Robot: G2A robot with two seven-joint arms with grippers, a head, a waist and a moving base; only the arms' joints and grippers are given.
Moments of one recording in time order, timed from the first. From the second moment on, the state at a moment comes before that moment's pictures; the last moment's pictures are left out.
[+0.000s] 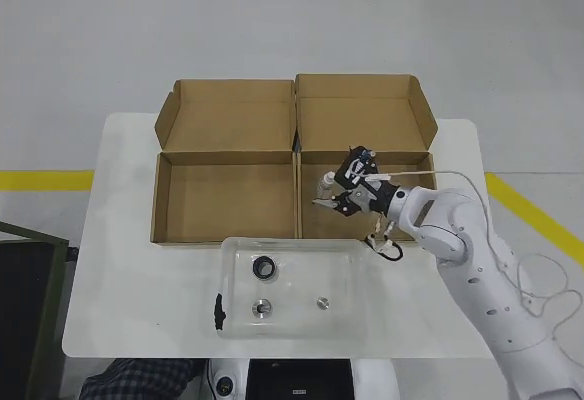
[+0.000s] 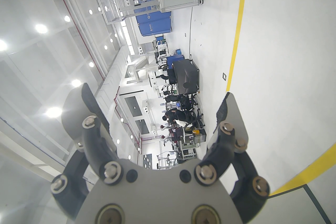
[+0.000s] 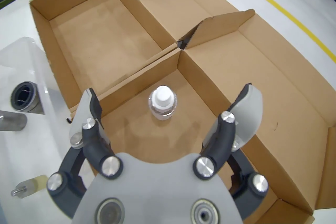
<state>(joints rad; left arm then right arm) -0.01 -0.37 -0.75 -1.25 2.03 -0.40 0.22 -1.01 -1.14 1.14 -1.70 -1.04 -0.57 0.54</state>
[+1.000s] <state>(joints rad) -0.01 -0.37 -0.75 -1.25 2.03 -0.40 0.22 -1.48 -1.05 1.23 -2.16 -1.22 -0.81 0.70</state>
